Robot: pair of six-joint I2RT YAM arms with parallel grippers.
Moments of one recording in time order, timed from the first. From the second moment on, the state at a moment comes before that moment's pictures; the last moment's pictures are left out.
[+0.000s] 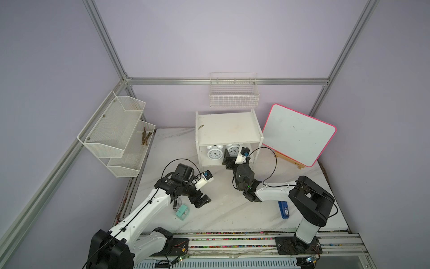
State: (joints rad) left arm -0.41 1.10 0.79 -0.74 0.42 0.45; right arm 0.85 1.76 0.86 0.94 0.72 0.31
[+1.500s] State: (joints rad) left arm -0.41 1.14 0.80 -0.79 0.42 0.53; right arm 0.90 1.31 0.70 0.58 0.58 0.37
